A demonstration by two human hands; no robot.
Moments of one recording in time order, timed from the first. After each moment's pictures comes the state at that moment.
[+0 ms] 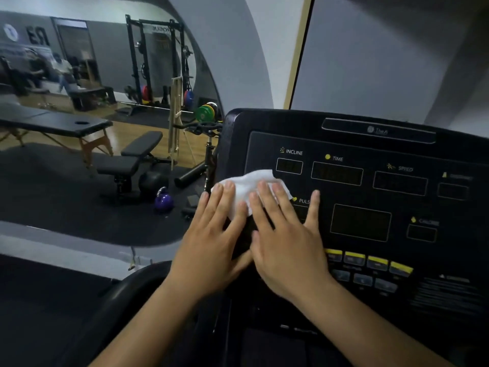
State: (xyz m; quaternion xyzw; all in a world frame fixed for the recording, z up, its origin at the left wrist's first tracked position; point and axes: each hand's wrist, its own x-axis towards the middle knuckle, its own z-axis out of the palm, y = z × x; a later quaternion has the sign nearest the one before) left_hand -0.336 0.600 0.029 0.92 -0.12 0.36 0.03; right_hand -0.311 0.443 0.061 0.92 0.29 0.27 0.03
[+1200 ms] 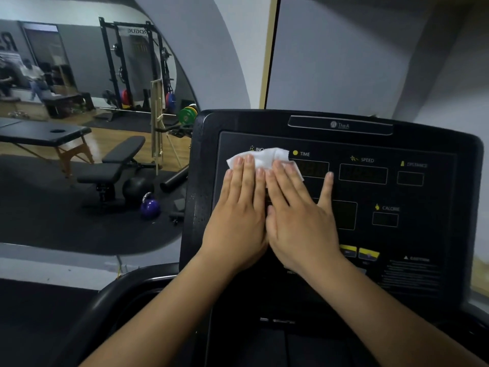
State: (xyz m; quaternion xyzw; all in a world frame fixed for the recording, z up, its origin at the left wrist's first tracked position) left_hand -0.296 0.529 0.061 0.91 -0.13 0.38 0.01; right_hand -0.292 0.395 0.082 0.93 0.21 0.31 0.00
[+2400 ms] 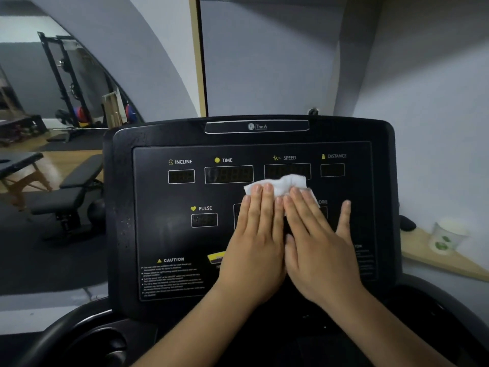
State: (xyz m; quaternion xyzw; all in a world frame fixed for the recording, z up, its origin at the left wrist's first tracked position) left_hand -0.292 0.405 0.043 0.89 -0.23 0.38 0.00; right_hand -0.307 0.269 0.052 0.95 0.12 0.30 -0.04
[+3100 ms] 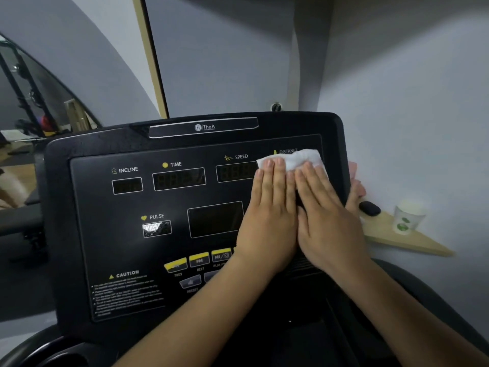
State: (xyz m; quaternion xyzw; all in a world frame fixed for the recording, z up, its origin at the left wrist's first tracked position) left_hand -0.269 0.319 0.071 0.90 -0.24 0.37 -0.04; right_hand -0.291 0.193 0.070 0.95 0.04 0.30 -0.03
